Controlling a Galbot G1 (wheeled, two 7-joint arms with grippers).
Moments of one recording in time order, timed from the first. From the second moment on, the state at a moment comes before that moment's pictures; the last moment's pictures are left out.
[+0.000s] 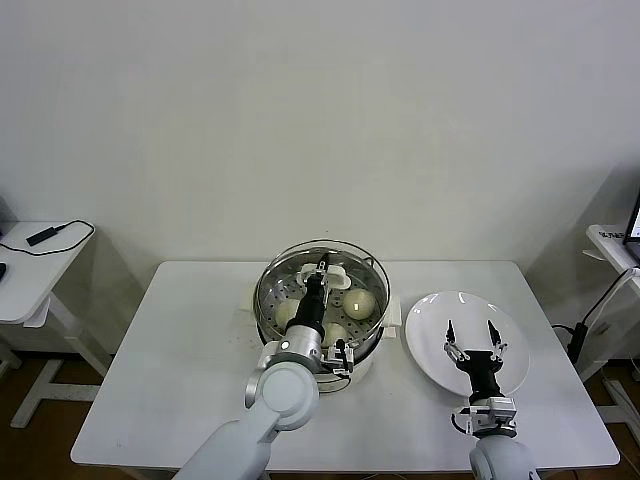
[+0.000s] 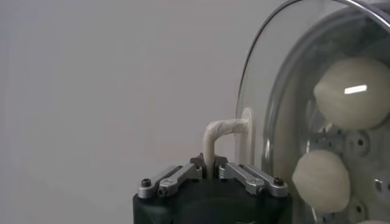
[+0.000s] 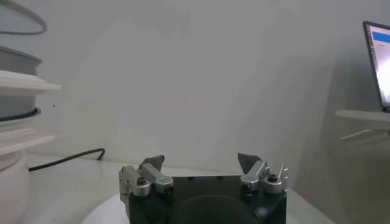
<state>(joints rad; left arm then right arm) 0.87 -1.34 0.17 -1.82 1.38 0.53 0.26 -1.30 1.21 0.48 1.53 0.20 0.30 0.21</state>
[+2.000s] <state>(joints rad) 0.94 -1.32 0.14 -1.88 1.42 0.49 0.28 -1.28 1.21 0.47 1.53 0.20 0.30 0.21</state>
